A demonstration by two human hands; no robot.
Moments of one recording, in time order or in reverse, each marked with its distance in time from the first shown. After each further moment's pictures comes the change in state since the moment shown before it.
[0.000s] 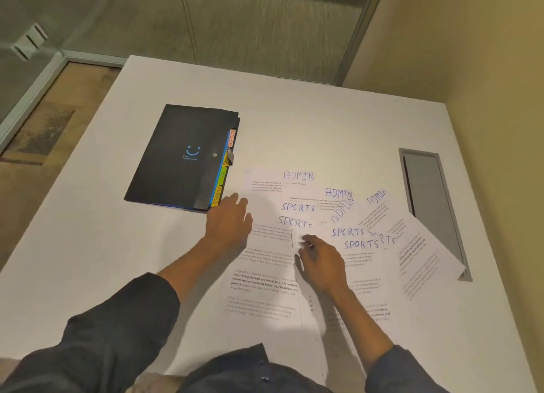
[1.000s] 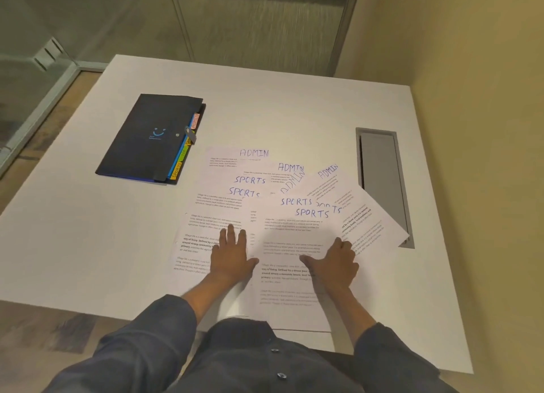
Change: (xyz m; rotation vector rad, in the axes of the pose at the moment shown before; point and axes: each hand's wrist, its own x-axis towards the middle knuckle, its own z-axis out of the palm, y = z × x) left_hand -0.122 0.169 0.076 -0.053 -0.353 -0.158; right_hand -0.064 0.154 -0.073 -0.258 0.073 0.341
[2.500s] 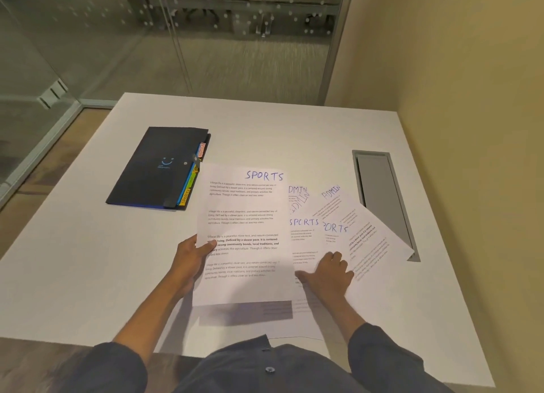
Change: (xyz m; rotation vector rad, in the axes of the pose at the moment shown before) left_hand -0.034 -0.078 -0.093 -1.539 0.138 -0.135; right_hand -0.007 -0.040 0.010 -0.181 -0.053 -0.012
